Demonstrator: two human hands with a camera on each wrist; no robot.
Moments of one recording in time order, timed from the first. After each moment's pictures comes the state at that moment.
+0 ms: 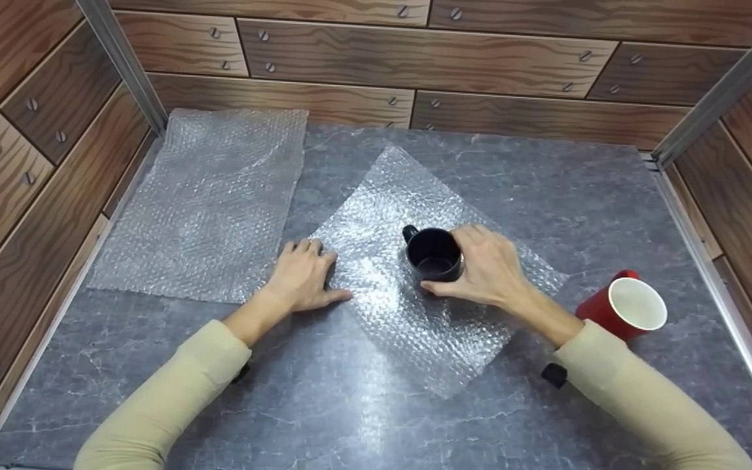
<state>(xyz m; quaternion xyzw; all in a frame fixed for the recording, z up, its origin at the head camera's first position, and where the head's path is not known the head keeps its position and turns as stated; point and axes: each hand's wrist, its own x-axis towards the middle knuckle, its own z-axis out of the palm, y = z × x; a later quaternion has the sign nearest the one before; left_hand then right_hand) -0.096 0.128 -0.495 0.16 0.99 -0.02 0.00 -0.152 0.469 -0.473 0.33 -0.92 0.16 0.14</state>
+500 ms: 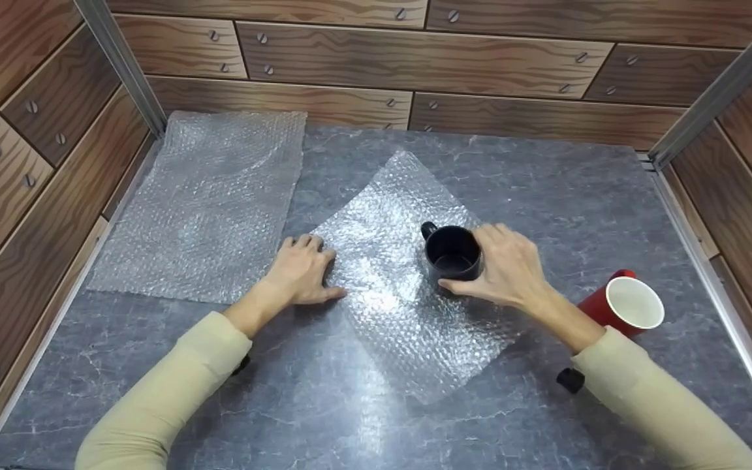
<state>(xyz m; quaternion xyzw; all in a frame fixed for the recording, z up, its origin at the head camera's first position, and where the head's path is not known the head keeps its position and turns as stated) -0.104 0.127 -0.483 0.16 0.99 -0.02 0.05 -0.150 0.495 -0.467 0.31 -0.93 0.14 0.17</state>
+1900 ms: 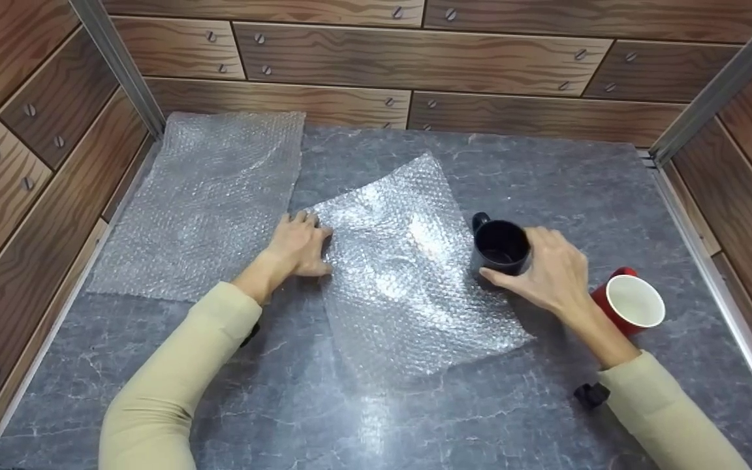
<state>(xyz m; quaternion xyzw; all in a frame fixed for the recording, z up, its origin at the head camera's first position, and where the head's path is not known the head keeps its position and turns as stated) -0.150 0.117 -0.472 0.14 0.99 -0.04 0.08 -0.149 0.551 -0.478 0.18 -0.95 0.18 0.19</state>
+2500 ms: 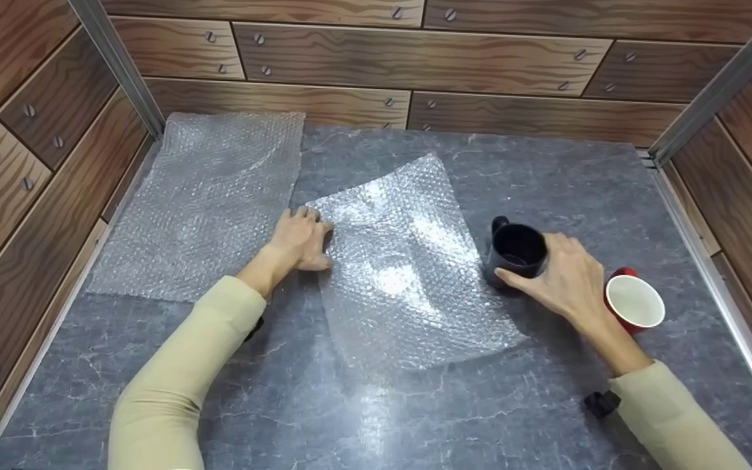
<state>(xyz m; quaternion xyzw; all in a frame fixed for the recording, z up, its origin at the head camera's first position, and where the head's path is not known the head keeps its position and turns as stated) -0.162 0.117 -0.474 0.13 0.99 -0.05 0.10 -0.146 0.570 -0.484 0.13 -0.96 0.18 0.17</state>
